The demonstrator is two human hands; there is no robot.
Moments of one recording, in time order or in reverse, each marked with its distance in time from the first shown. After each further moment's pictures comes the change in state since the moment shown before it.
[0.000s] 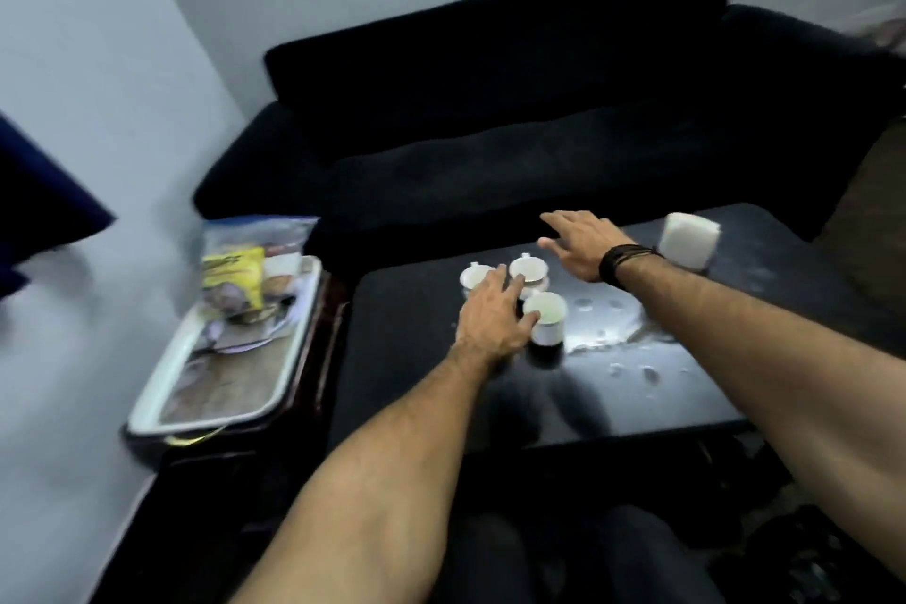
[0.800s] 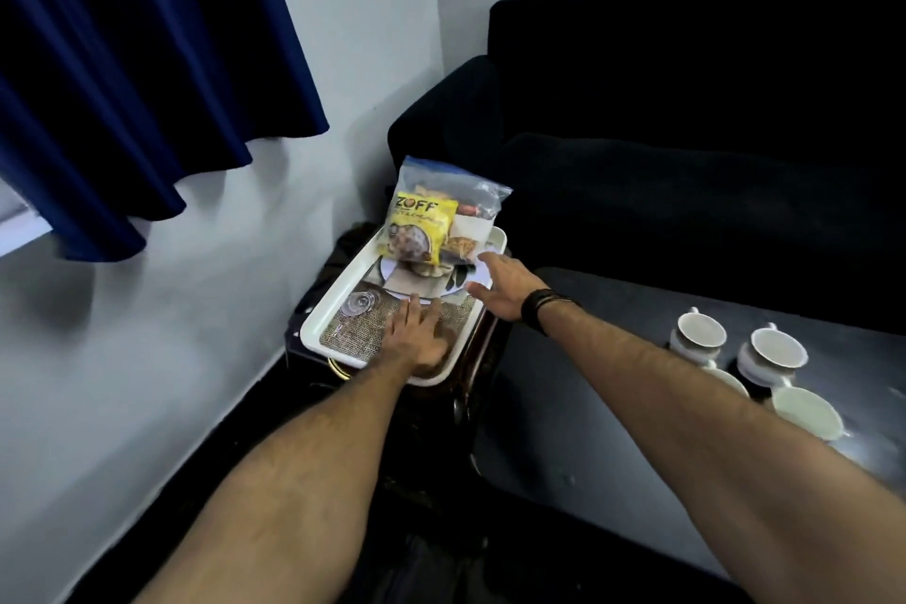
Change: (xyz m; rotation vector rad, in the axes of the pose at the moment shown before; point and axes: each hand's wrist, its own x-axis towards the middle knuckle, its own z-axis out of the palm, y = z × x) left_hand -0.115 -0.357 -0.047 0.009 -0.235 -0.710; right_hand 0.117 -0.366 0.138 0.221 -0.250 -0.375
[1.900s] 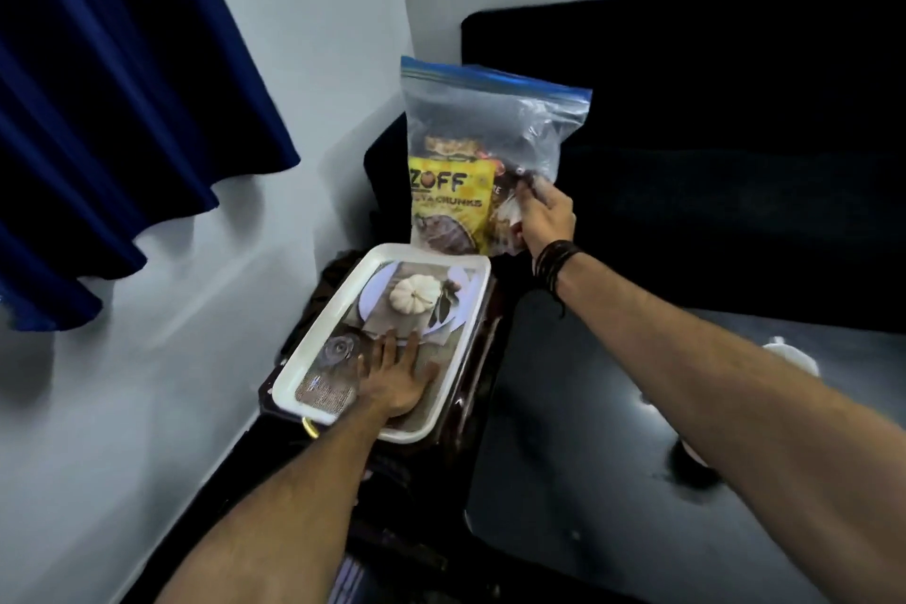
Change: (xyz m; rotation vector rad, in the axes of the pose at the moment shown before) left_hand 0.029 -0.015 0.011 -0.012 0.013 -0.025; right_hand 0.073 0.038 -0.076 1.108 0.725 0.263
